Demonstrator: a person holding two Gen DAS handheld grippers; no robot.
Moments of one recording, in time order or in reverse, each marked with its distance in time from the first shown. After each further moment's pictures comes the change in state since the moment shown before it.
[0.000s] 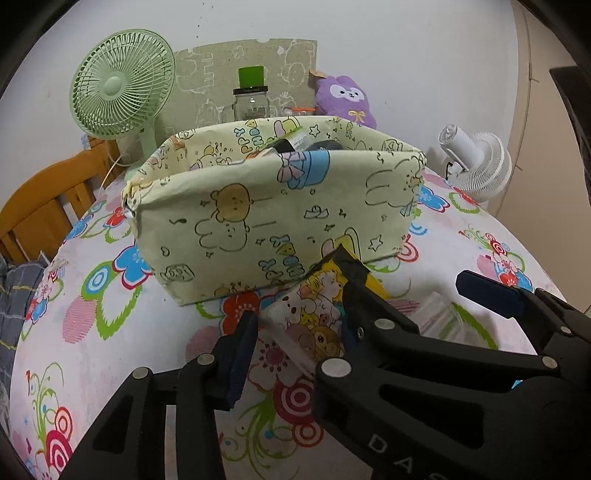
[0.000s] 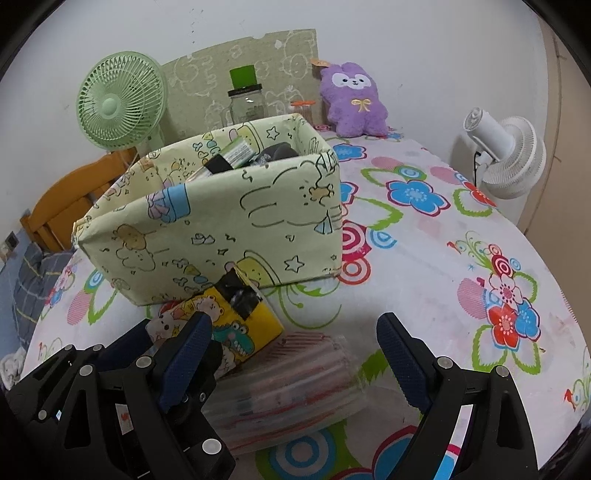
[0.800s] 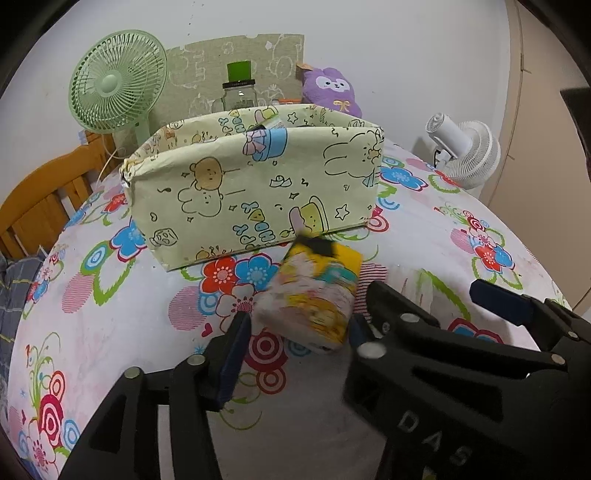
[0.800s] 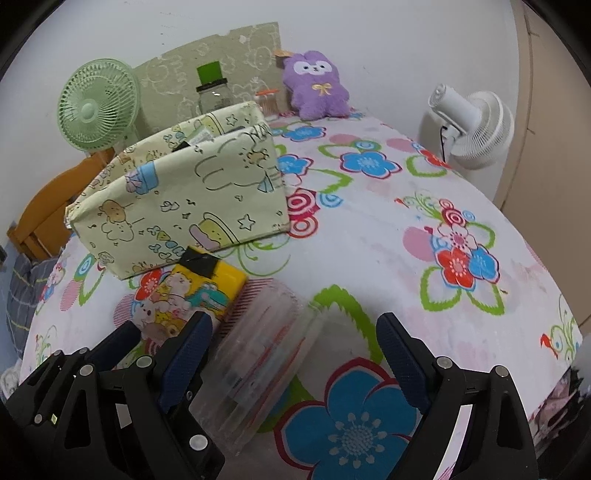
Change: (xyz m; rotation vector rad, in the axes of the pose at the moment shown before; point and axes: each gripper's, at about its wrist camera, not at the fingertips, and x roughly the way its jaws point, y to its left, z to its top) left arm -0.017 -0.019 -0.020 0.008 0.034 -0.016; right arm -0.028 -0.024 -0.027 0.086 0.048 -0.066
